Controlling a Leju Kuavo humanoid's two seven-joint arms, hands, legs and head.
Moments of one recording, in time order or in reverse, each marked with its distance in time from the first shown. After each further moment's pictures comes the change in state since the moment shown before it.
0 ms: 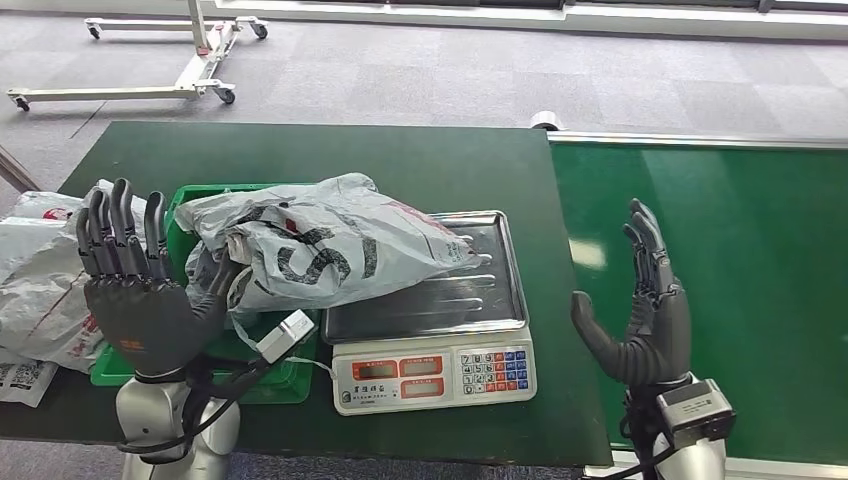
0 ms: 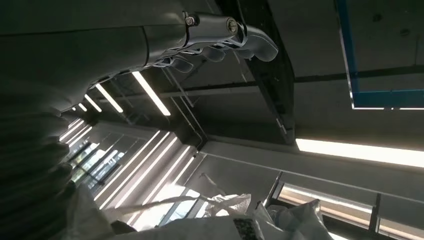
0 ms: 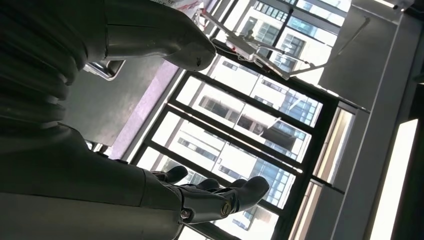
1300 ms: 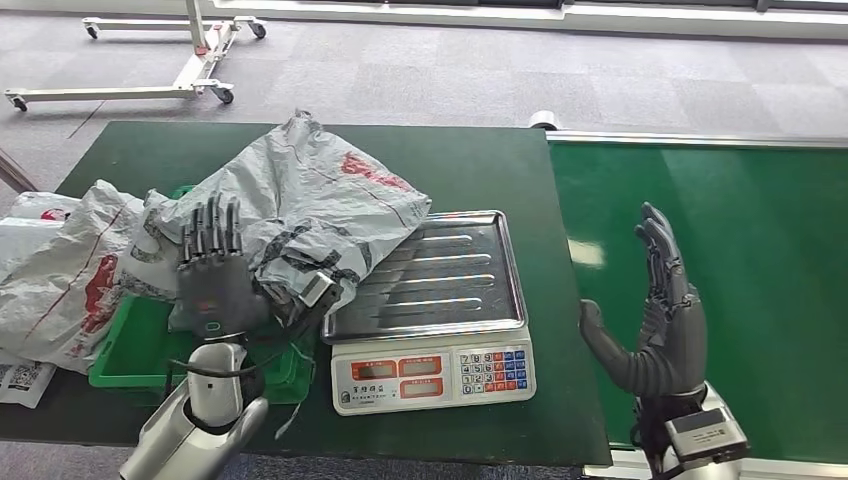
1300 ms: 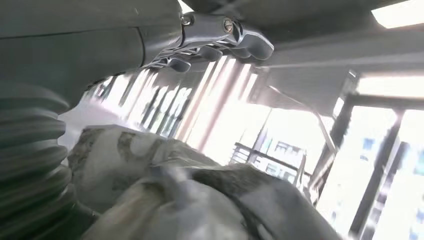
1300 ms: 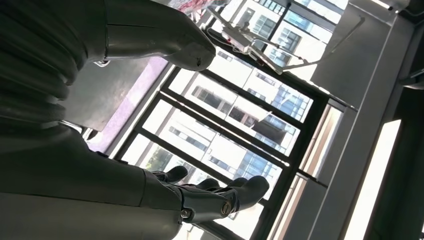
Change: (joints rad) left arm -0.167 0.394 -0.466 0.369 0.032 -0.143 0.917; right arm 0.032 -0.015 0.000 -0.073 0.030 -0.009 -0.021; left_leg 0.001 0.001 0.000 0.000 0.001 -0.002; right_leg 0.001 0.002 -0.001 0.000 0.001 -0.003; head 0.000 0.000
